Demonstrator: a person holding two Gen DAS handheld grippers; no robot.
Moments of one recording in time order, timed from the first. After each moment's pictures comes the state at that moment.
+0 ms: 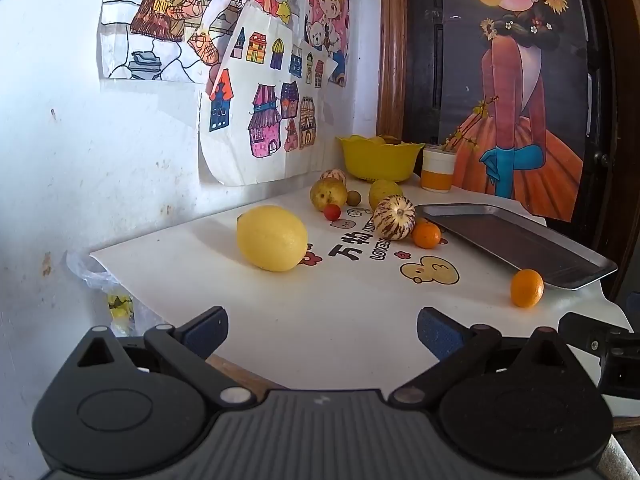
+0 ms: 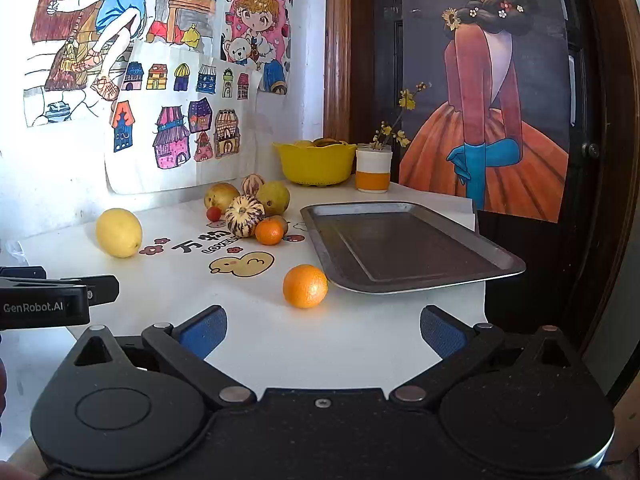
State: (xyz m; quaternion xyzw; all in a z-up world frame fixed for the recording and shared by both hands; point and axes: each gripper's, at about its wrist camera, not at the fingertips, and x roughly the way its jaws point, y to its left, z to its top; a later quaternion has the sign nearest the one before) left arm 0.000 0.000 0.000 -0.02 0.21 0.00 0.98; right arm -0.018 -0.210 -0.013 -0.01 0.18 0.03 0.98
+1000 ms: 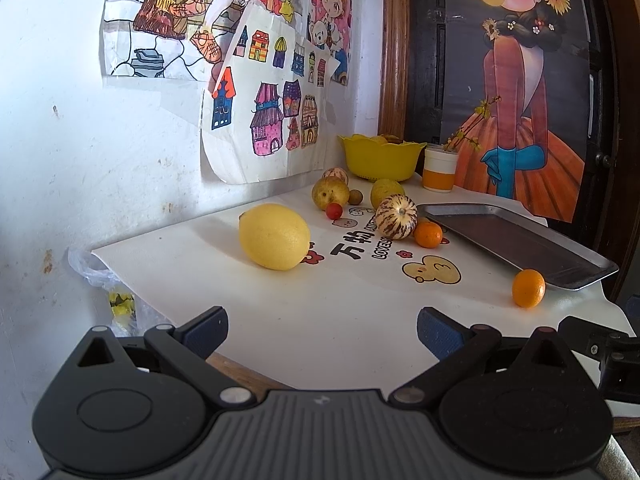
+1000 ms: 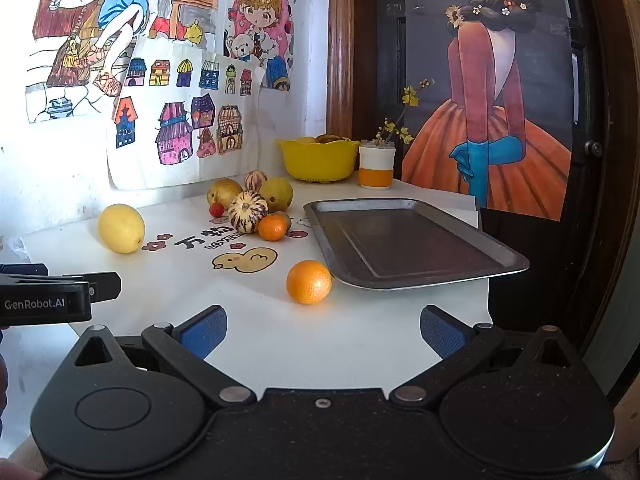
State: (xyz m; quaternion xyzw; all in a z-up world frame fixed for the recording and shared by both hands) left arm 0.000 0.003 -0.002 -0.02 0.21 0.00 0.98; right arm -0.017 -0.208 -0.014 -0.01 0.19 0.03 0.98
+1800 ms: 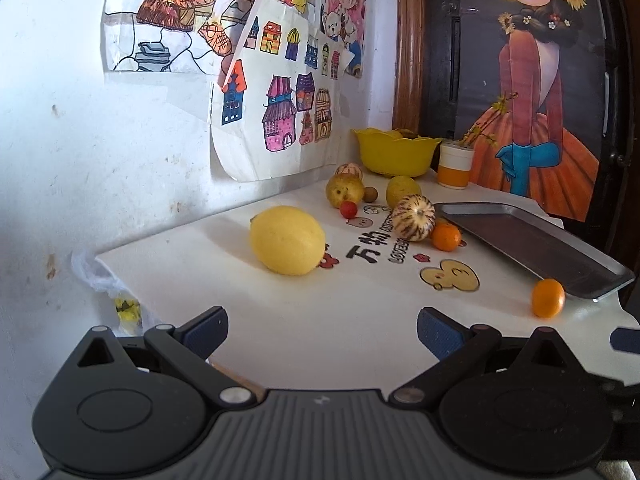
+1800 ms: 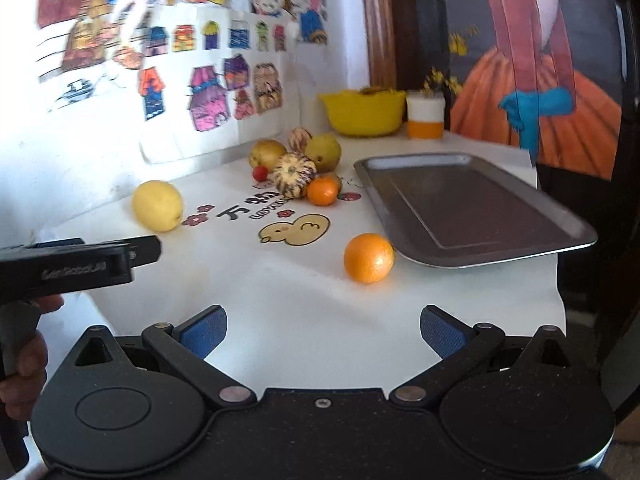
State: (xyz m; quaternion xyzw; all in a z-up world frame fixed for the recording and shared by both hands) left arm 0.019 0.007 0.000 -0.02 0.22 0.02 0.97; right arm 0.024 -0.195 -0.010 0.03 0.27 0.09 0.96
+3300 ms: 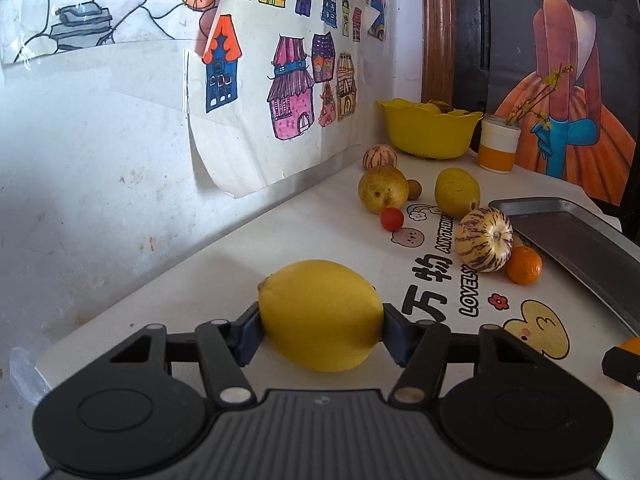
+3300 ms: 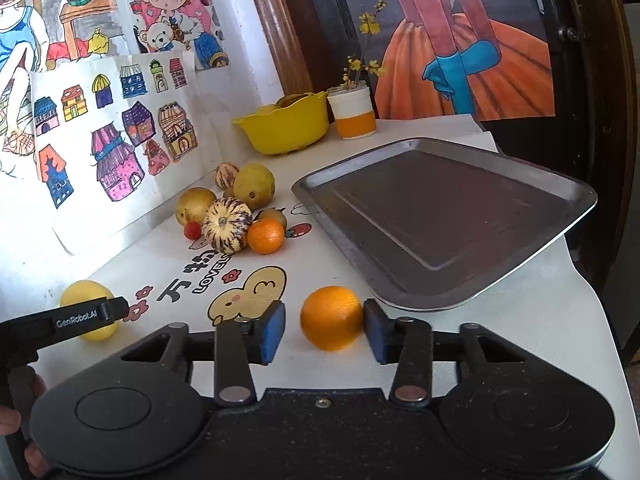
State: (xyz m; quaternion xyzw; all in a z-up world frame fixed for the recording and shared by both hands) left arm 0.131 0.036 0.004 -0.01 0.28 0.04 0.96; right arm 0.083 -0.194 -0.014 0.15 0.26 -0.01 0.95
